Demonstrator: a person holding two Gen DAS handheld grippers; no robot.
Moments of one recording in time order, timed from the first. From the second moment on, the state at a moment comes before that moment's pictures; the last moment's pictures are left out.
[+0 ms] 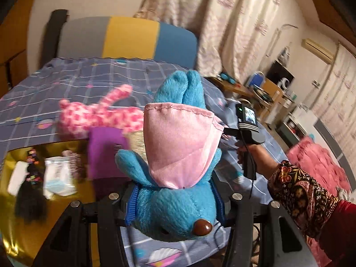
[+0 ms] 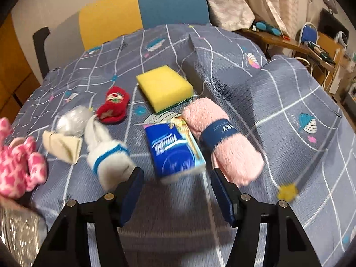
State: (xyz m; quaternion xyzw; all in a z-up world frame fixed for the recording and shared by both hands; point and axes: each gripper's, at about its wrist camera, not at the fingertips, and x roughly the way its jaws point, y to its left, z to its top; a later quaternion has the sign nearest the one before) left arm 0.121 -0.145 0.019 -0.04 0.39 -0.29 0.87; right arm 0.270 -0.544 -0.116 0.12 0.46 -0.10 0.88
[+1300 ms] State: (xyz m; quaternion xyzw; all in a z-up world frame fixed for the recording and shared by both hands) left arm 0.154 0.103 -0.112 -0.12 0.53 -0.03 0.84; right arm 0.128 -0.407 0.020 0.13 0.34 0.00 0.93
